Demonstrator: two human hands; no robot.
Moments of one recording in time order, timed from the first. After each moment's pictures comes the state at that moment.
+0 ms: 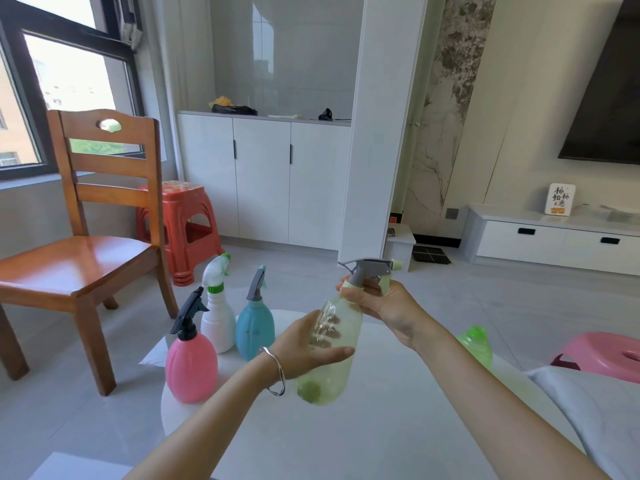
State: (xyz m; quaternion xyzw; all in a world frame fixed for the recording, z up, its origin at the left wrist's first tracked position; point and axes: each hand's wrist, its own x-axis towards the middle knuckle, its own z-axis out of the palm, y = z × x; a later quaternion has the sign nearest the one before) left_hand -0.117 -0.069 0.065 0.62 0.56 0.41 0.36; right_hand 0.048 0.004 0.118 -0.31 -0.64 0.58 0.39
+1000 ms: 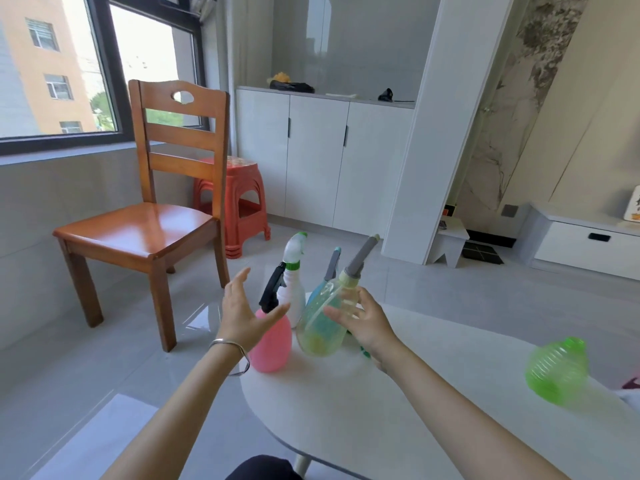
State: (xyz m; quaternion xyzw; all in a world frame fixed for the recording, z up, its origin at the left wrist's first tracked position) left_hand -0.296 -0.128 0.024 0.43 0.72 0.53 0.09; right_hand -0.104 -0.034 0.034 -0.37 -0.66 0.55 0.34
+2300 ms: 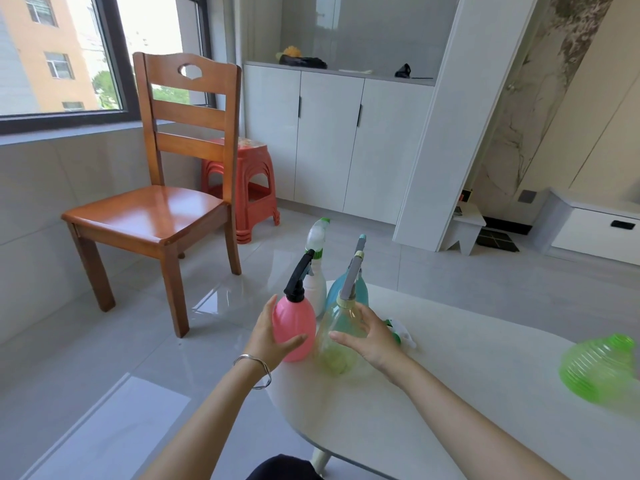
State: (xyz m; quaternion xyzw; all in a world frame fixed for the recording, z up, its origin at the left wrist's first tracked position) left_hand -0.319 -0.114 -0.057 0.46 0.72 0.47 0.24; right_hand -0.129 -0.026 -0.028 -0.40 -0.72 0.51 0.25
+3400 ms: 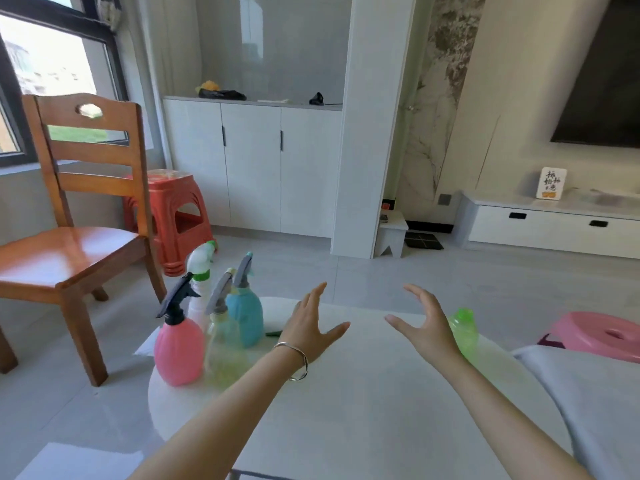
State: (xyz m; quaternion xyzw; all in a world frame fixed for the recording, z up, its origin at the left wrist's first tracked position) left_hand -0.085 -0.026 0.025 0.65 0.64 0.37 0.15; right_hand 0.134 0.027 0.035 -0.47 -0.72 0.28 0.43
